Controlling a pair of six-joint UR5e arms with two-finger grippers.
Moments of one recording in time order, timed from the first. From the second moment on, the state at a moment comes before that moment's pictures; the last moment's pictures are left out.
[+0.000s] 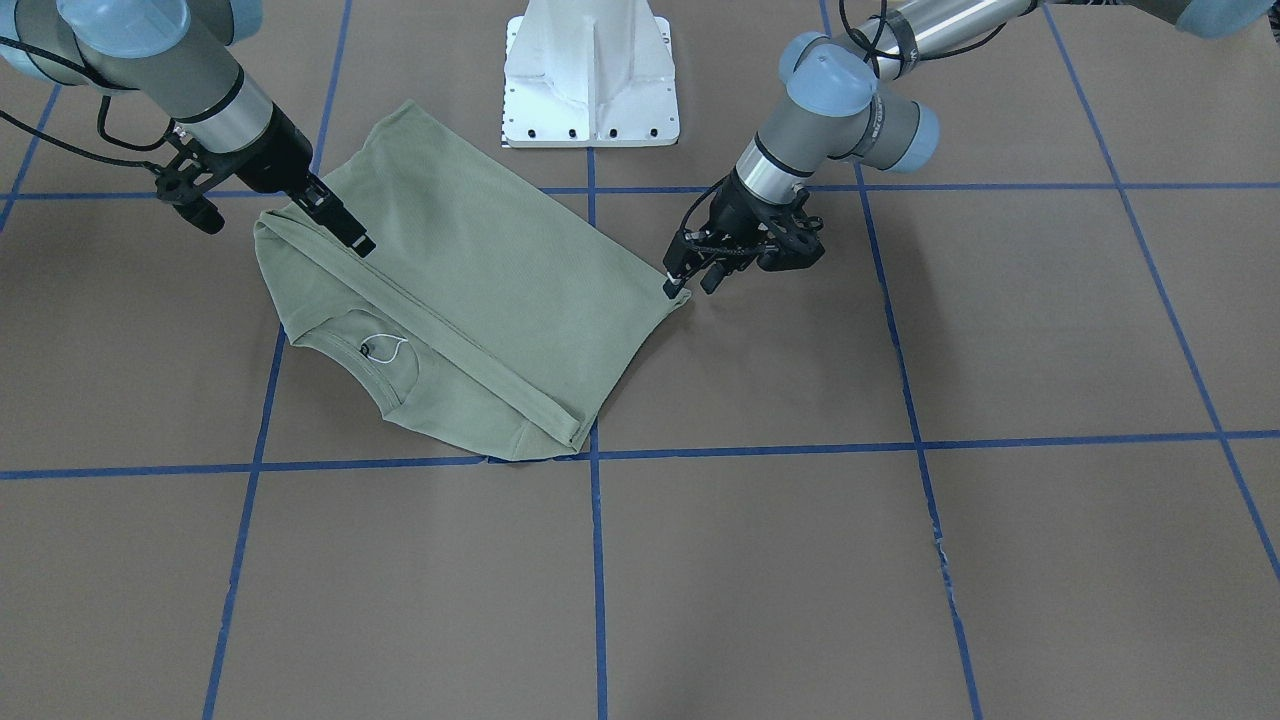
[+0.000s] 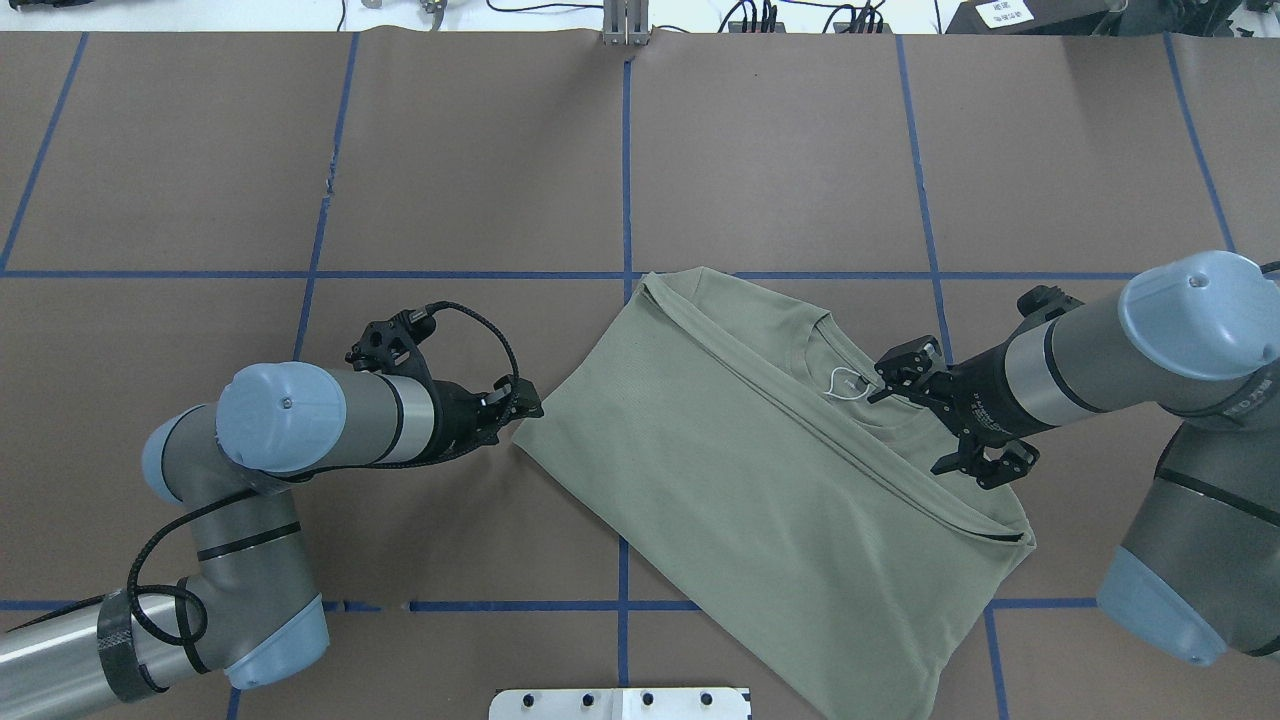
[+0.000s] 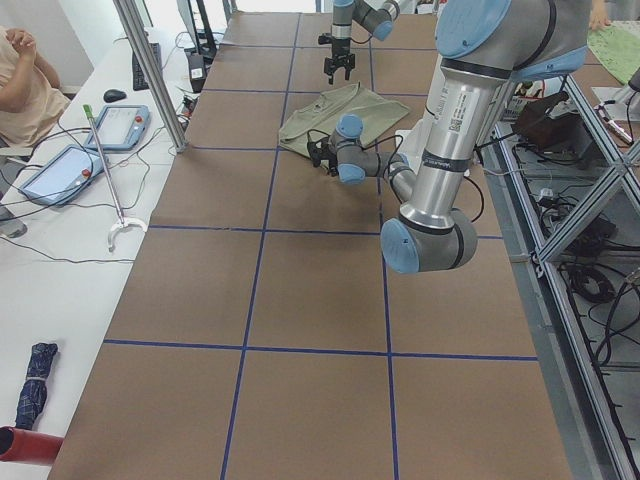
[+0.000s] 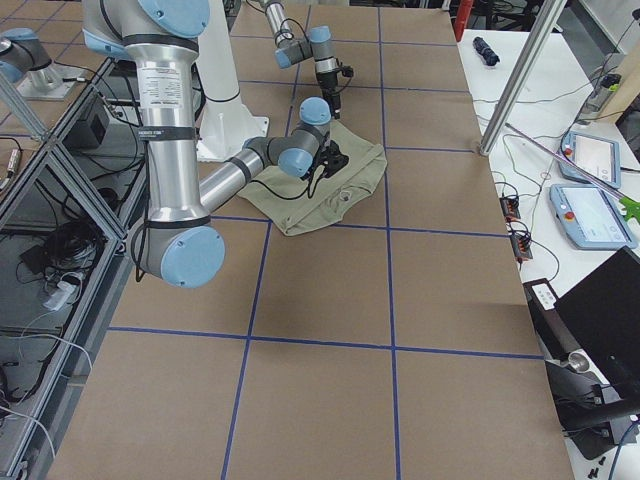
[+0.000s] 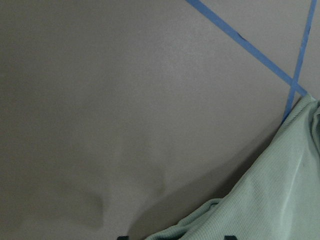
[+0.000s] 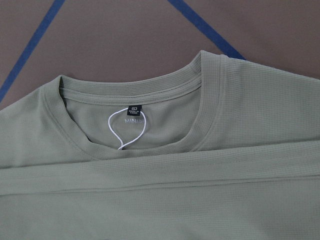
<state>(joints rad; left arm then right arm) -0.42 -1.95 -1.69 -2.31 -1.72 -1.79 0.64 -1.50 2.04 -1.17 2.08 2.04</state>
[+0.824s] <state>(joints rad) -0.39 -1.96 -1.67 -2.31 -1.70 -1.79 0.64 -1.49 2.03 -1.17 2.08 2.04</state>
